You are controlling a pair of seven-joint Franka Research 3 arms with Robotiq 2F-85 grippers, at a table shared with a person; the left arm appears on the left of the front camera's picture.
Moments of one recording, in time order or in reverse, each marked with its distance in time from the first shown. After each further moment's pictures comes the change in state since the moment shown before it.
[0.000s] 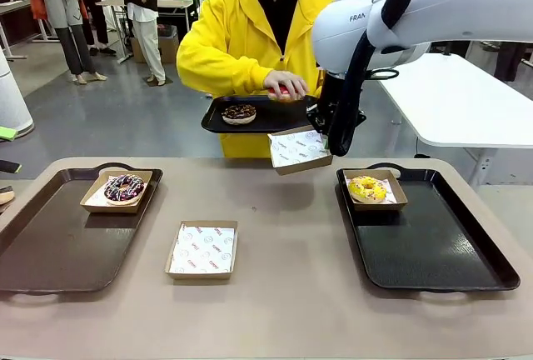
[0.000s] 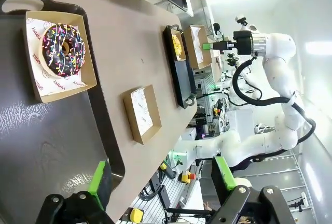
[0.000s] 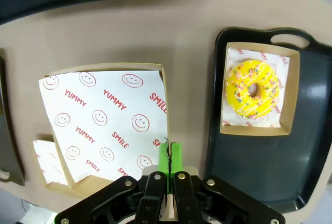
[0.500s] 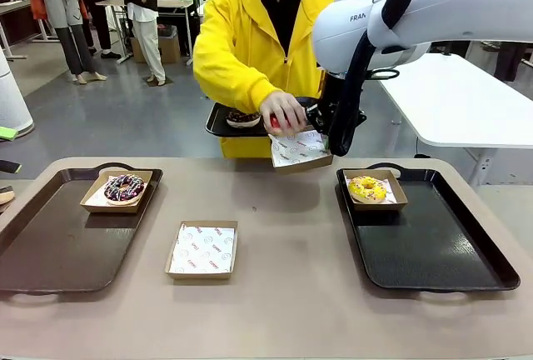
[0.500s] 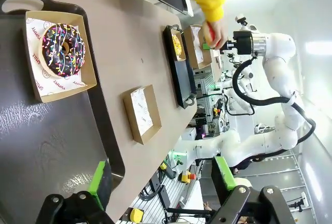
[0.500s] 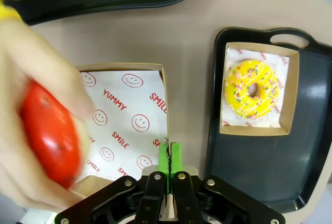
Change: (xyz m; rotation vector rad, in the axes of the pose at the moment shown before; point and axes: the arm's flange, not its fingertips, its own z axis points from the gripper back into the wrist) left arm 0.000 0.000 0.000 0.000 0.000 0.000; right arm 0.000 -0.001 0.000 0.000 0.000 -0.001
